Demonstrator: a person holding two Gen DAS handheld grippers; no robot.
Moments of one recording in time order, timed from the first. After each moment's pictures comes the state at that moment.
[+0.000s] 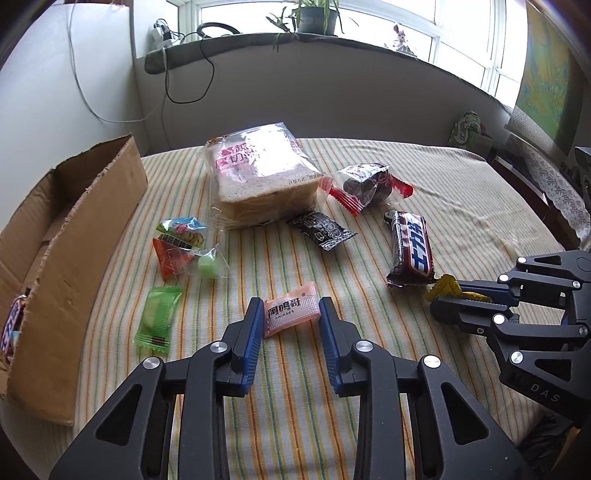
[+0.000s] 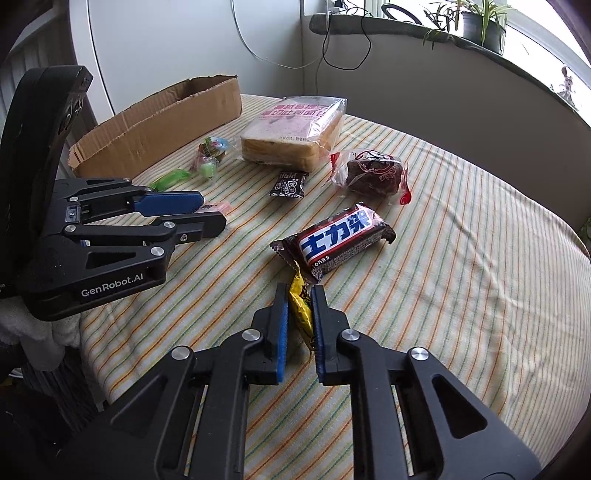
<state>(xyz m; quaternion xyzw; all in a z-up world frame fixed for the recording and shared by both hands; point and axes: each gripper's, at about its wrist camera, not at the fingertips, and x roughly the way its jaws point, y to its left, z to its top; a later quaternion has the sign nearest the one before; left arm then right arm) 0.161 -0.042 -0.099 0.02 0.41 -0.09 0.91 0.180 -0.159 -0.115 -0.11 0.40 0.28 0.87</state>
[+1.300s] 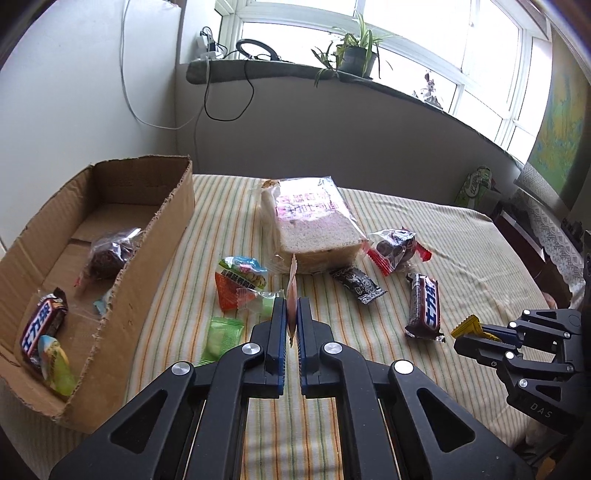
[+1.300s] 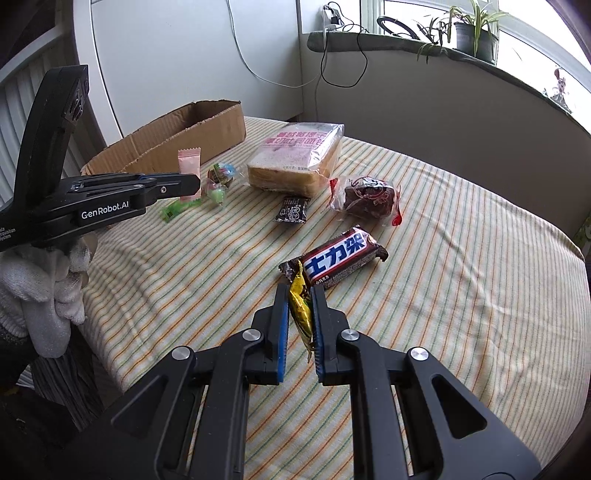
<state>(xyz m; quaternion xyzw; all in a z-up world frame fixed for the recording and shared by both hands) 0.159 0.004 -0.067 -0.06 0.37 -0.06 0.93 0.169 -0.165 -0.089 -0.10 0.37 0.28 0.88</state>
